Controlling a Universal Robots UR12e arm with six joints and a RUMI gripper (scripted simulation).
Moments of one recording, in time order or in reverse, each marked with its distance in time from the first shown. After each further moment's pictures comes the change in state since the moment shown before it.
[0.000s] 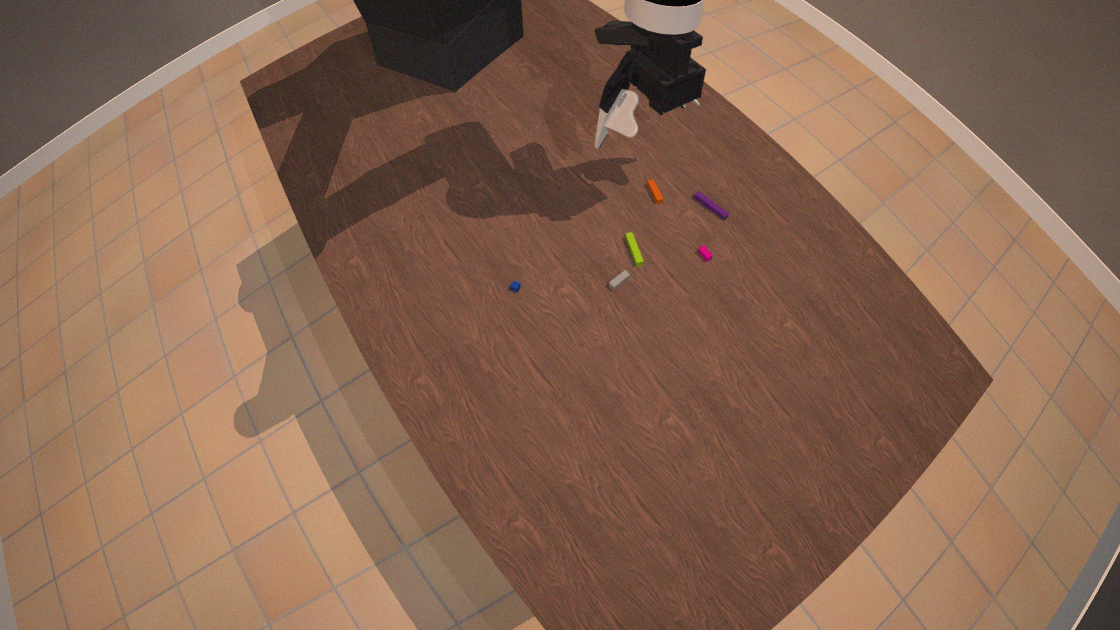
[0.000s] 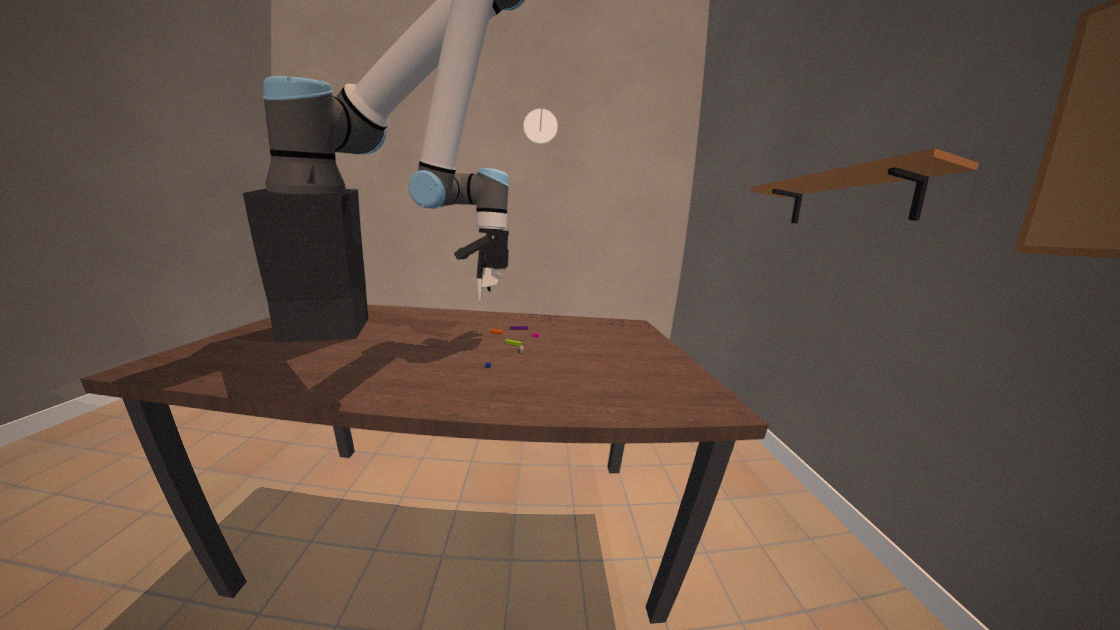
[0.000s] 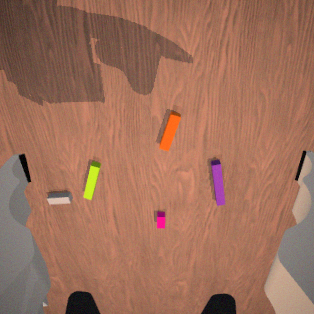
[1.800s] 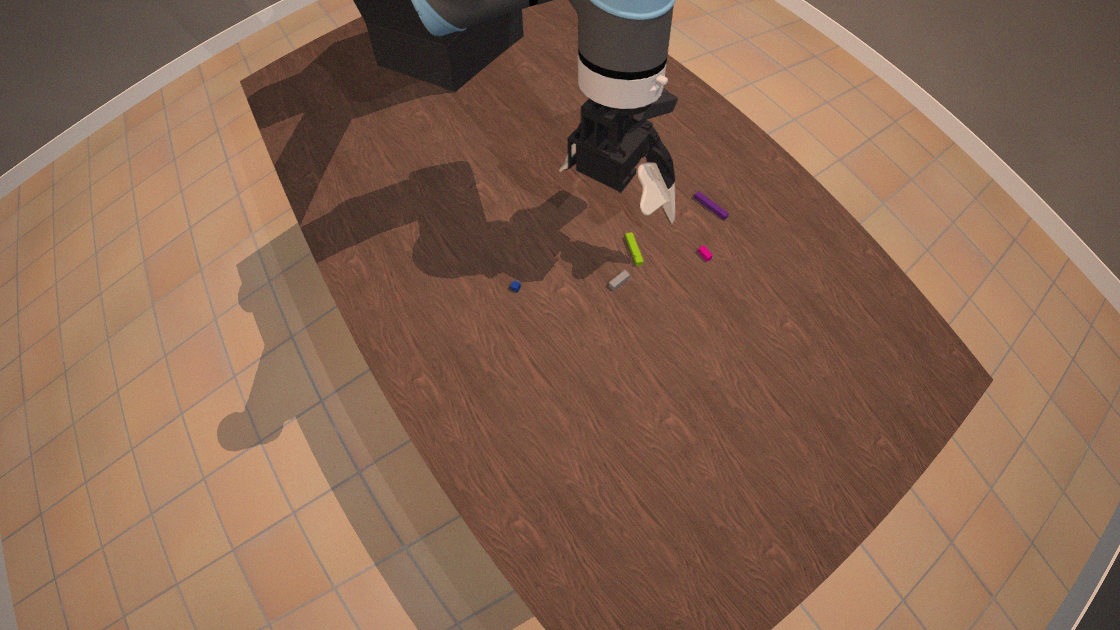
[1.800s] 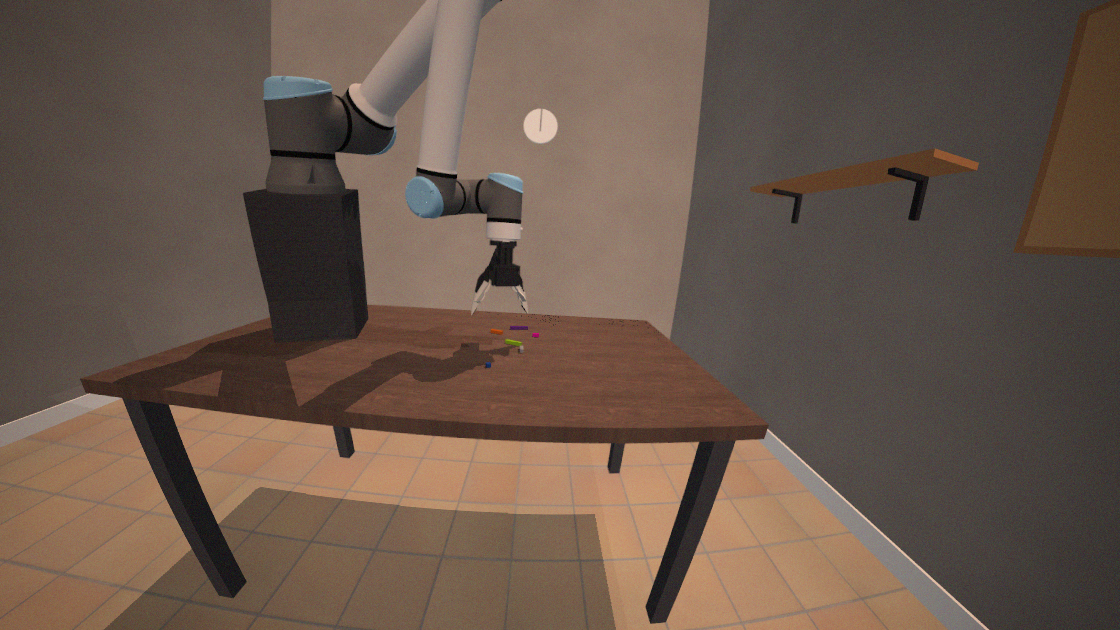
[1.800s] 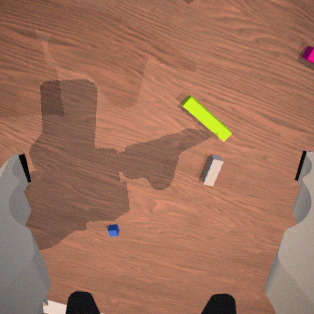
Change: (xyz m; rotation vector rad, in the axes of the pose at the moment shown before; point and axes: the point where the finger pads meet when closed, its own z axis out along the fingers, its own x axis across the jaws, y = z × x) arm -0.088 0.062 0.031 0.000 0.005 1.207
